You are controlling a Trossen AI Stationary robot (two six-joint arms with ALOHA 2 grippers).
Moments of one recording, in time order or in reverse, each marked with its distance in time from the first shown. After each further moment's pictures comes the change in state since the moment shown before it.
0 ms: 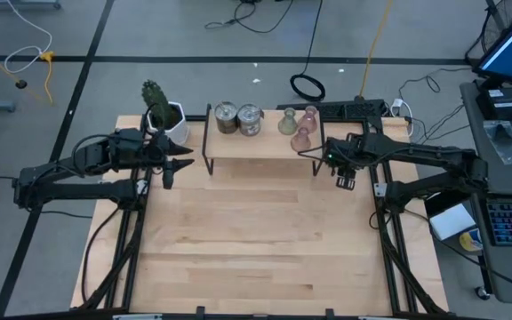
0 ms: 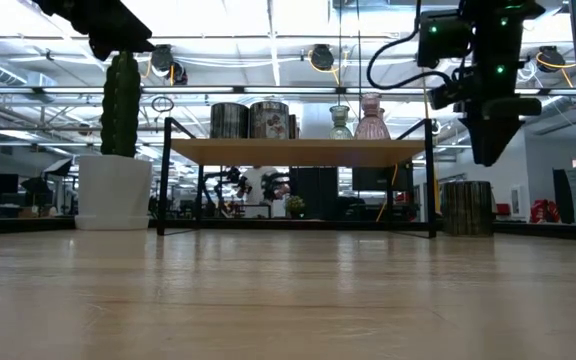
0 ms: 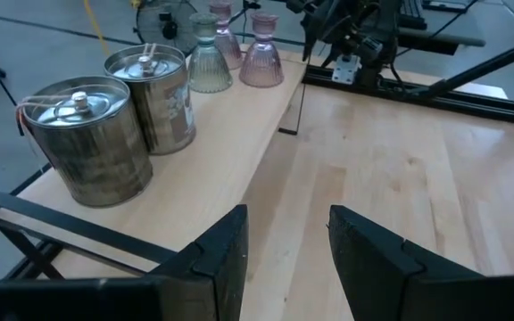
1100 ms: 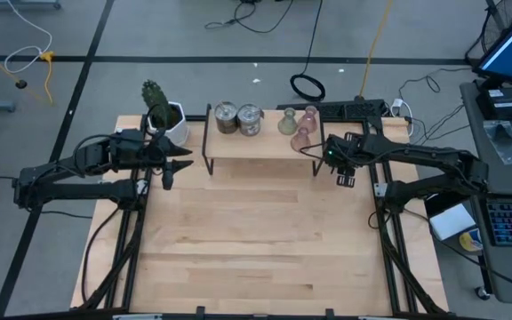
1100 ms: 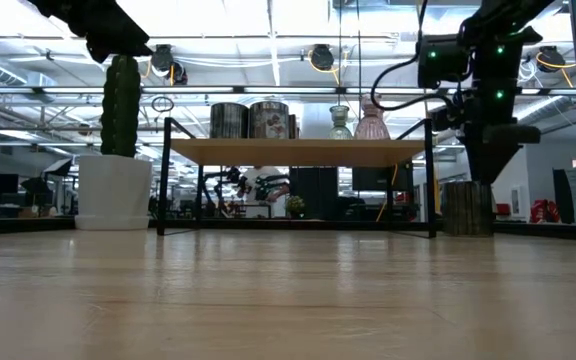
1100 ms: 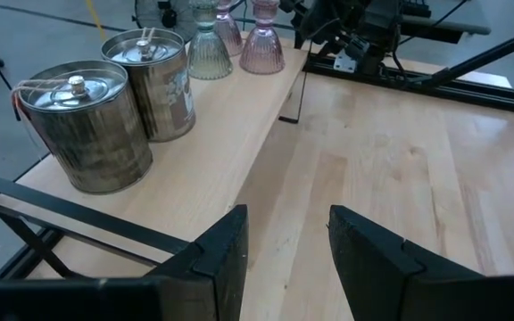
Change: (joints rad) left arm 0.000 -0.002 0.001 -0.033 0.000 -0.003; right arm -0.087 0.000 -0.116 0.190 -0.003 -0.153
